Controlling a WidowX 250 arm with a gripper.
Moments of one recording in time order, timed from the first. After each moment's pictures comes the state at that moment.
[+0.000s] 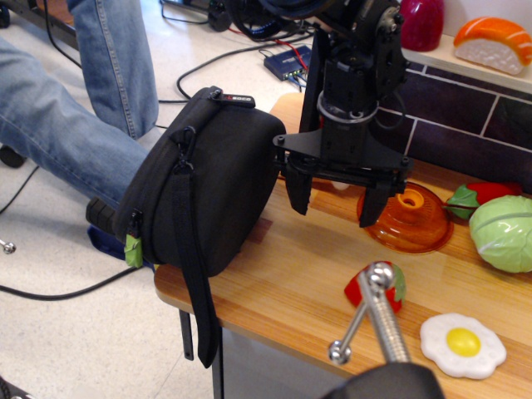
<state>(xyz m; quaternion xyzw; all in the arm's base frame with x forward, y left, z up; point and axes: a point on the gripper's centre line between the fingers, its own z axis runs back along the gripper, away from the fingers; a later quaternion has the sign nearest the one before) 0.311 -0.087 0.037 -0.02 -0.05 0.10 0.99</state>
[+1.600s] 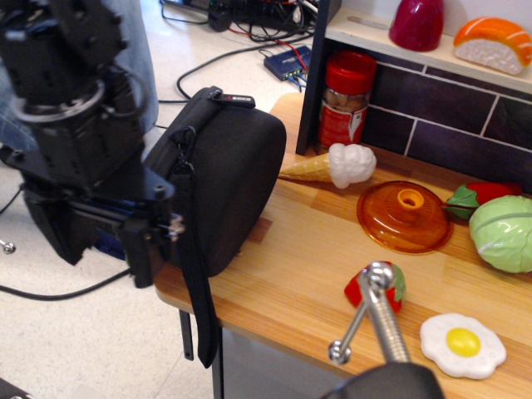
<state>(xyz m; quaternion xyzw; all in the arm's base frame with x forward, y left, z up) 0.157 0.007 0.091 -0.06 0.00 0.02 1.00</state>
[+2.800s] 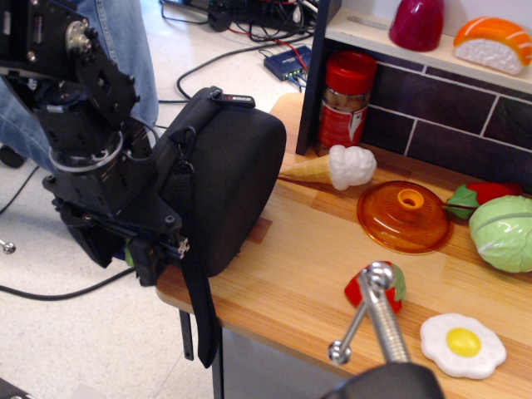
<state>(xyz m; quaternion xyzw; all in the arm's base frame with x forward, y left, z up) 0.186 0.019 0.048 -0.03 -0.05 0.01 1.00</state>
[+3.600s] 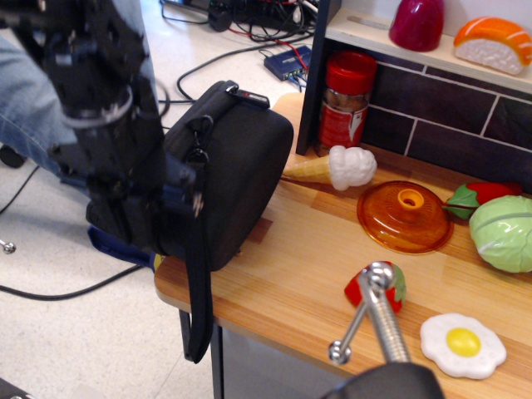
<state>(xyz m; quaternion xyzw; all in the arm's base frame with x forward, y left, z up) 0.206 0.014 0.076 -0.06 -0.05 0.06 0.99</state>
